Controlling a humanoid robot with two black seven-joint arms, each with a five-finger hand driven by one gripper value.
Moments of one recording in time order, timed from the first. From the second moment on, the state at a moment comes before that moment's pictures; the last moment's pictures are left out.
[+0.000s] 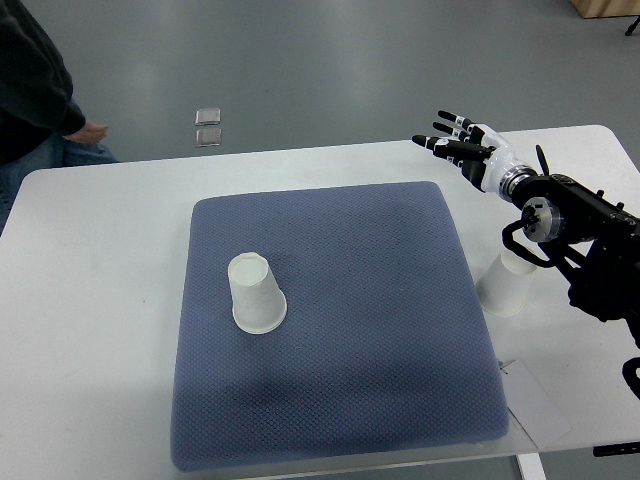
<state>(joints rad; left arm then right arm) 0.01 0.00 -0.05 -0.12 0.05 0.10 -0.03 0.81 -0.20 0.78 0.66 -0.38 0.00 0.04</state>
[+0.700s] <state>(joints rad) 0.01 0.00 -0.05 -0.12 0.05 0.10 -0.03 0.80 -0.20 0.78 0.66 -0.38 0.00 0.04</state>
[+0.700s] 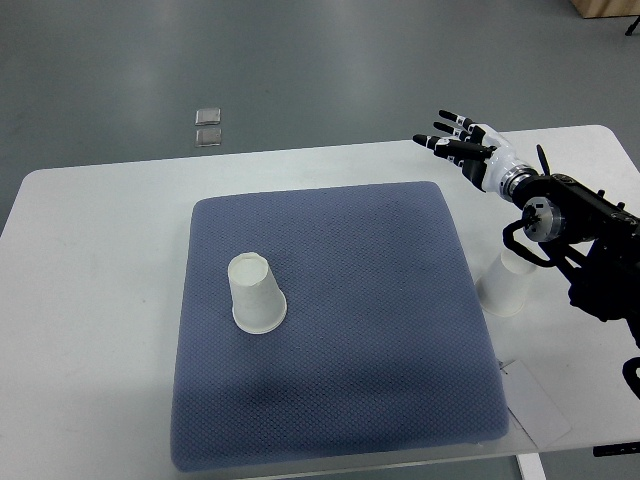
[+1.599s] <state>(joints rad) 0.01 0.00 -0.05 -0.12 0.05 0.10 -0.03 0.81 -0.22 0.78 0.66 -0.38 0.06 0.04</state>
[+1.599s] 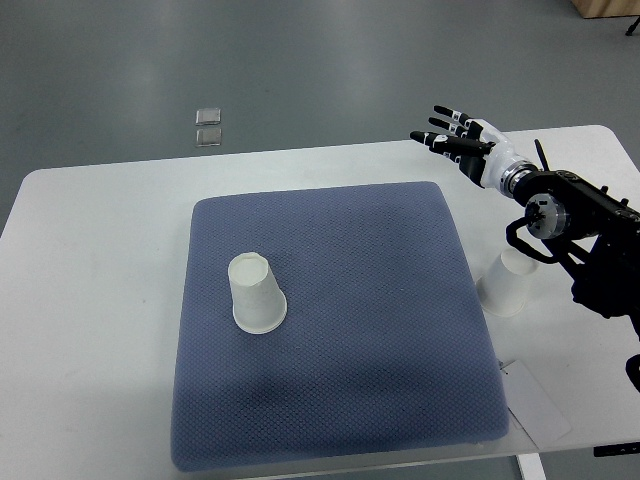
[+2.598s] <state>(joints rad) 0.01 0.00 -0.05 -0.12 0.05 0.10 -0.03 0.81 -0.78 0.71 1.10 -1.39 0.54 0.22</state>
